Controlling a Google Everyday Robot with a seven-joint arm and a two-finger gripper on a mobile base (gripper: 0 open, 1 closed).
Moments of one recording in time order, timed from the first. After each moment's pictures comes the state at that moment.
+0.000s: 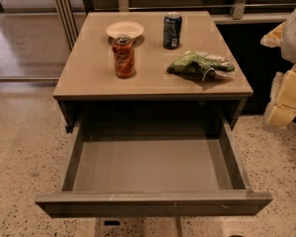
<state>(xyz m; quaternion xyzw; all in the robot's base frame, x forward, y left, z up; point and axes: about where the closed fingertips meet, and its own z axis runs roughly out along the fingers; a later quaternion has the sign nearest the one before) 0.438 -0.217 0.976 -0.60 0.78 -0.03 0.16</state>
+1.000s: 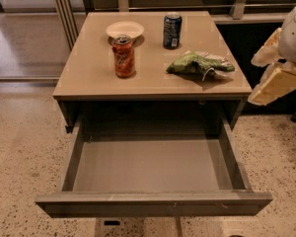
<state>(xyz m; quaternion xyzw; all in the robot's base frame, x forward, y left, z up) 0.457 -0.216 0.974 -0.60 0.78 -0.05 0.19</state>
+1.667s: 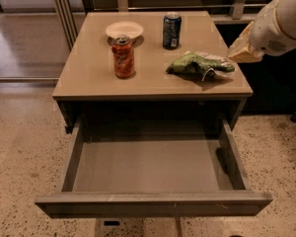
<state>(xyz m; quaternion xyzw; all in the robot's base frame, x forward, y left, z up) 0.579 -0.222 0.953 -0.56 0.76 -0.08 0.32</state>
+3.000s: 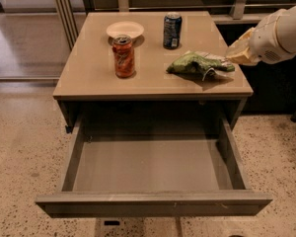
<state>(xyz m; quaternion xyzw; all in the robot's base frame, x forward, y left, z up) 0.612 -0.228 0.934 -0.54 0.74 -0.07 0.39</state>
